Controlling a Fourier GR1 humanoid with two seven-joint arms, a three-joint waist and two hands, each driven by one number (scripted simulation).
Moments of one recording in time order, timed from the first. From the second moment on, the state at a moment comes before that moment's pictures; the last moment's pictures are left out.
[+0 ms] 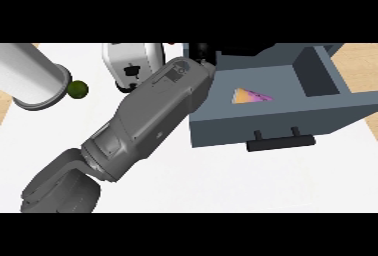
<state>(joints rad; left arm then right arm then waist) -1.39 0.00 -0.59 -0.46 0.92 0.78 -0.15 0.31 -0.03 -0.64 -2.32 -0.52 0.42 0.35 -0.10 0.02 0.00</state>
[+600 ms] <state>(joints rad) -1.39 0.00 -0.59 -0.47 1.00 0.77 -0.24 0.24 -0.10 -0.66 -2.35 -0.35 0.51 0.19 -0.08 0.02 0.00</state>
